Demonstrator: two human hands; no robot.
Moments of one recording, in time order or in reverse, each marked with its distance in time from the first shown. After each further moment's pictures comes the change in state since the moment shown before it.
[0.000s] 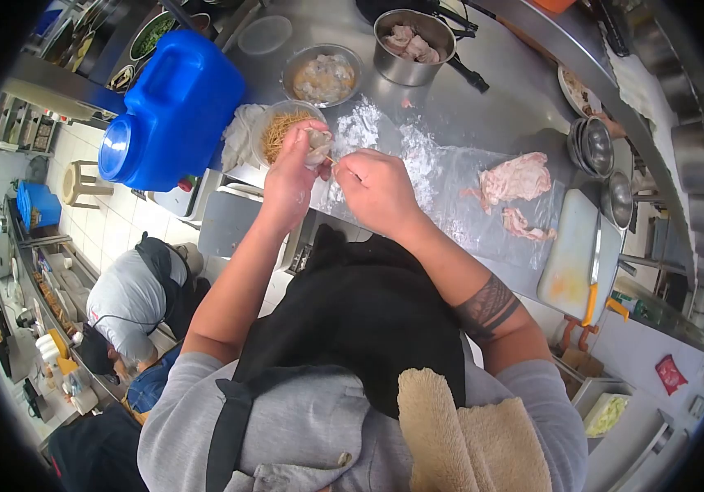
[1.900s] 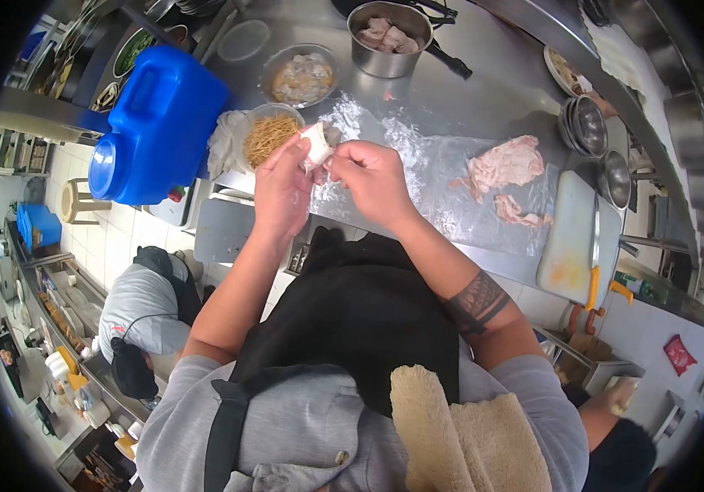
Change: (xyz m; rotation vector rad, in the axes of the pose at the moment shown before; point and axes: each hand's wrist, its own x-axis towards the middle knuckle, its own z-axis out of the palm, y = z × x) left_hand -0.004 -0.007 0.027 -0.212 0.107 -0.046; right_hand -0.009 0.021 -0.014 0.507 0.024 0.391
